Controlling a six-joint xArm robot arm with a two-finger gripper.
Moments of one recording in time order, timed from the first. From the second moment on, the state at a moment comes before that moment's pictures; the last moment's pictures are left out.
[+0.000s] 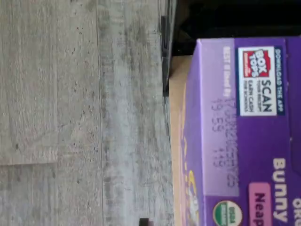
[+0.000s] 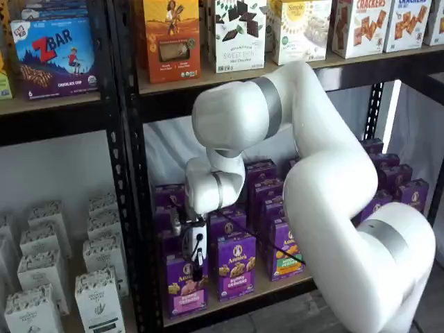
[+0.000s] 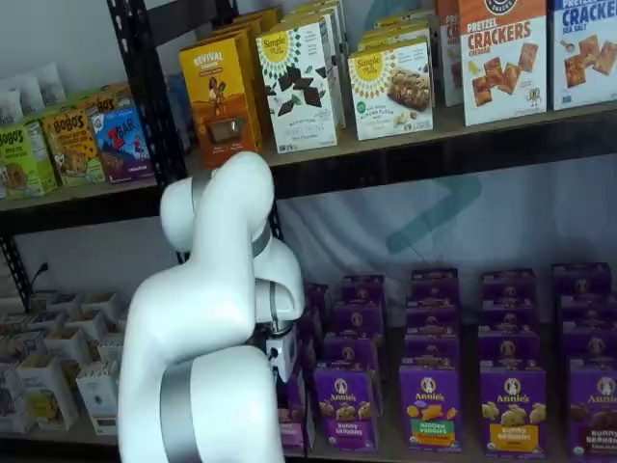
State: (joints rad) arm 0.36 1.06 -1.53 0.18 0.47 -1.37
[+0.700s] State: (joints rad) arm 0.37 1.07 -1.55 0.18 0.46 -1.36
